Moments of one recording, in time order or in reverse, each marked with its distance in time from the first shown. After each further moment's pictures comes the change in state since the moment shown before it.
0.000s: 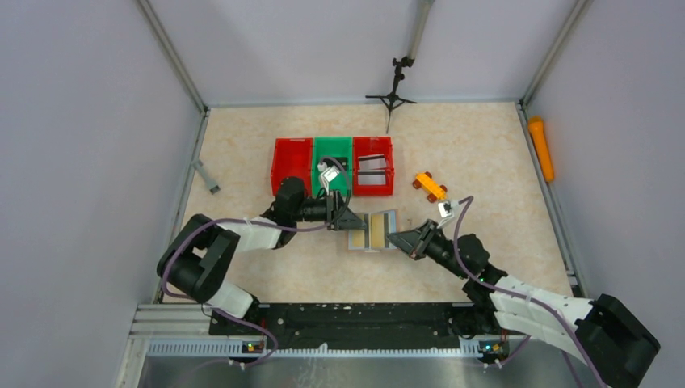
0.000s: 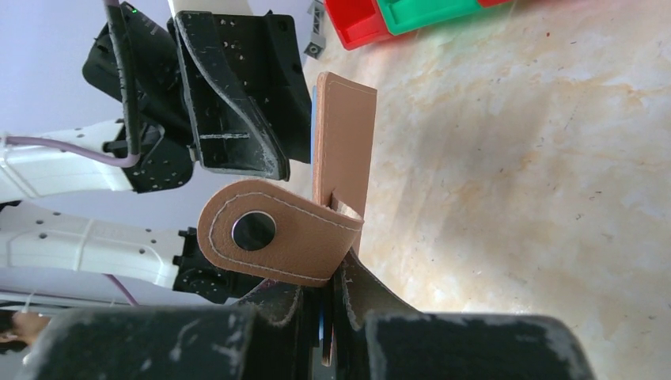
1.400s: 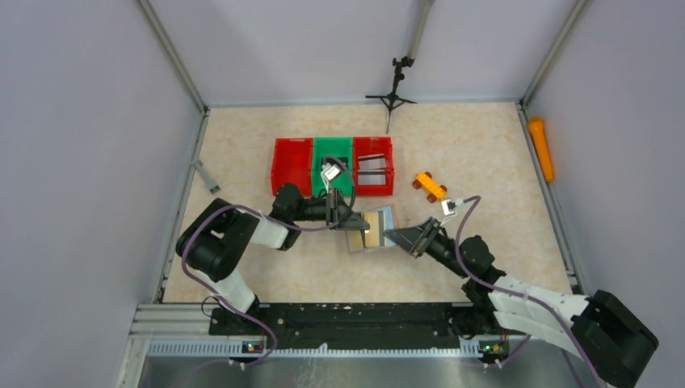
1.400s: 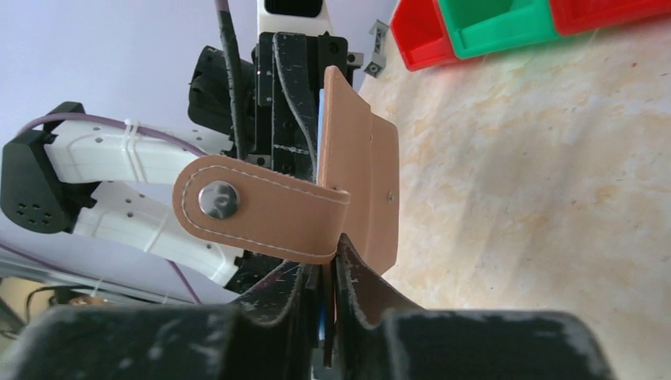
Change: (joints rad) left arm 0.007 0.176 -0.032 0.567 0.135 -0.393; right arm -0.003 0.071 -0.018 0.235 -0.051 0.077
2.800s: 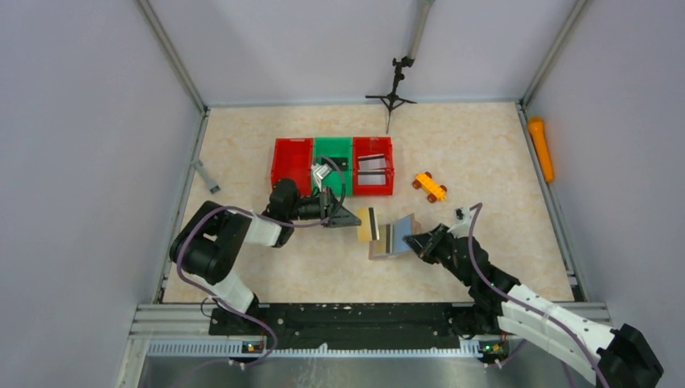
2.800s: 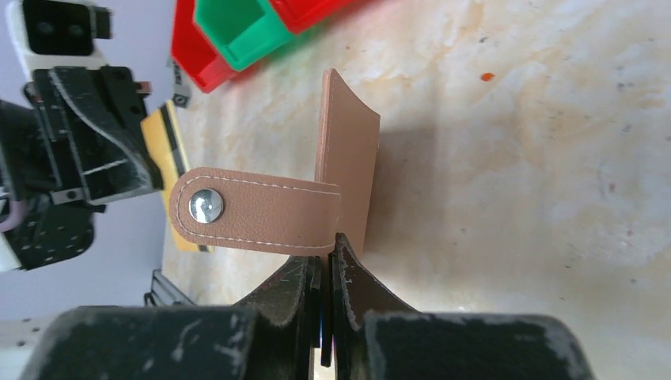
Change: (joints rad) left arm 0.066 -0.018 -0.001 -0.233 -0.030 0.142; right arm 0.000 -0.326 0.036 -0.736 0.311 -0.068
